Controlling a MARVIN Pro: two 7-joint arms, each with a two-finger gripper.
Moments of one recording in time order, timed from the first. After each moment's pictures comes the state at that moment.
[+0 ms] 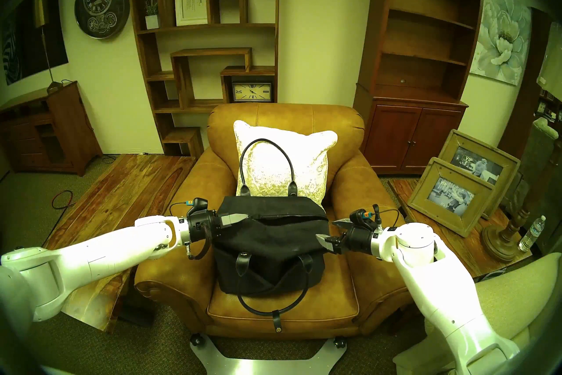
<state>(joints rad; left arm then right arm) 0.88 -0.88 -0.36 -1.10 -1.64 0.20 -0.75 -1.53 -0.96 1.43 -1.50 0.36 0.34 0.71</state>
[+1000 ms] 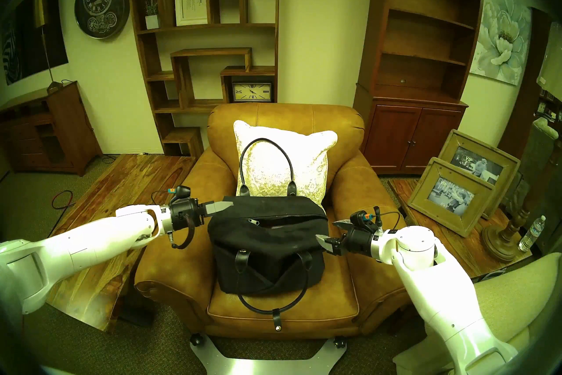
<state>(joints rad) 0.87 -0.74 -0.40 -1.07 -1.60 0.13 -0.84 -1.55 -0.98 1.45 -1.52 0.36 0.33 0.70</state>
